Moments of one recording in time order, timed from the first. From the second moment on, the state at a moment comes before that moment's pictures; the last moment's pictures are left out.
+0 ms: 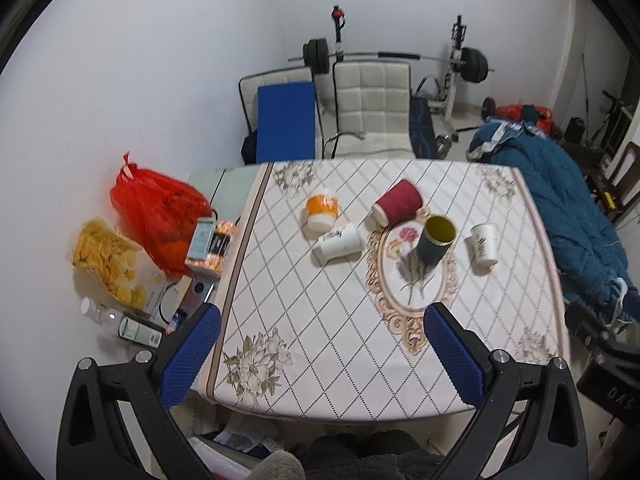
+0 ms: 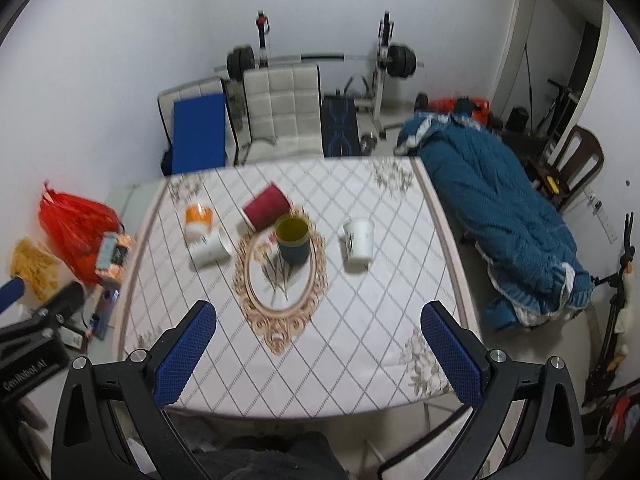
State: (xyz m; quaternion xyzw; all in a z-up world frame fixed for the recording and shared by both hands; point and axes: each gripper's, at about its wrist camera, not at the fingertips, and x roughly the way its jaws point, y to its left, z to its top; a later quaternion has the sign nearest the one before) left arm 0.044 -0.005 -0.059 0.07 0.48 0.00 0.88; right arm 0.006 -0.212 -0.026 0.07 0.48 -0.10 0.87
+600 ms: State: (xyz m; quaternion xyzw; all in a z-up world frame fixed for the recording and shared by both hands) left arm 0.100 -0.029 -0.167 0.07 0.56 0.04 0.82; right arm 0.055 -0.251 -0.228 0.08 0.63 -0.06 0.77
